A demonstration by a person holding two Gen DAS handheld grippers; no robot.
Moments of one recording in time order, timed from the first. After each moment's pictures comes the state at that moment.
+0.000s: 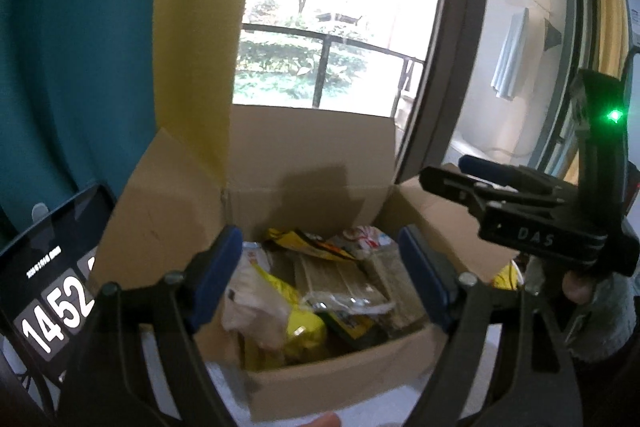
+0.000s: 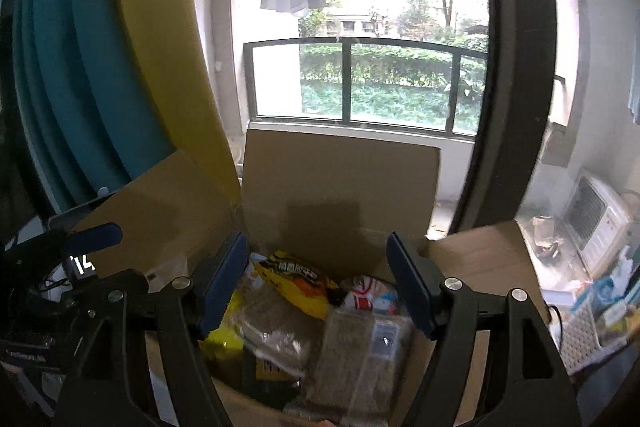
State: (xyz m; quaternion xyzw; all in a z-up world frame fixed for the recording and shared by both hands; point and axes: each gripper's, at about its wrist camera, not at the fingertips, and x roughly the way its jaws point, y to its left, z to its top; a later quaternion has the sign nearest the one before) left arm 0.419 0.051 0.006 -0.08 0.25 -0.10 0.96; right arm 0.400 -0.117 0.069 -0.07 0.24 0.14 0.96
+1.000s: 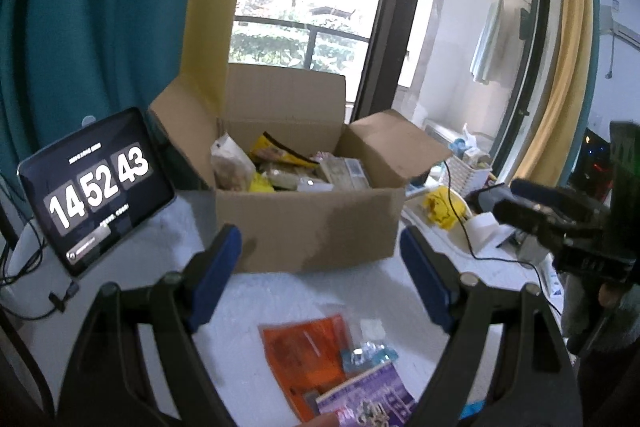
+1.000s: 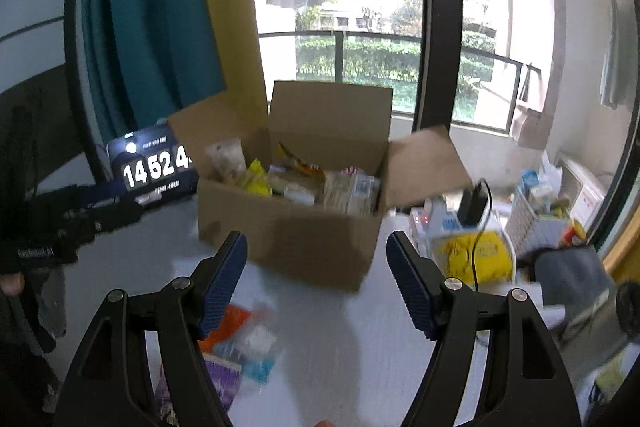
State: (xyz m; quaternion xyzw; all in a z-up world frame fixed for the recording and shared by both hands) left arm 0.231 0.025 -0.013 -0.08 0.26 -0.12 0.96; right arm 0.180 -0.169 0.037 -0.08 0.25 0.13 0.96
